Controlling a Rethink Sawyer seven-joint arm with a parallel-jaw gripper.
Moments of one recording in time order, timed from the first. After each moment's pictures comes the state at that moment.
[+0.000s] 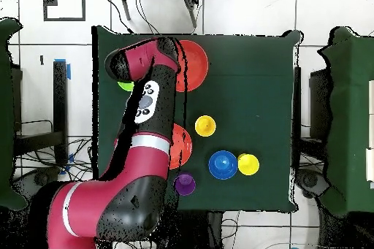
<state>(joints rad) 0.14 -0.01 -0.36 0.67 -0.12 0.90 2.03</state>
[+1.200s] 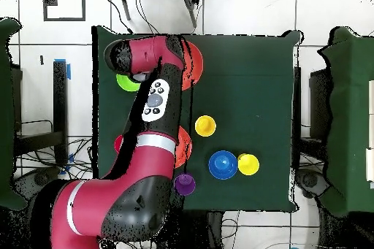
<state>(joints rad) 0.12 -0.02 -0.36 0.68 0.06 0.91 2.03</state>
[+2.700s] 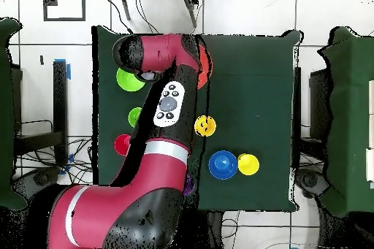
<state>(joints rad) 0.09 -0.13 -0.35 0.79 0.07 0.91 2.03</state>
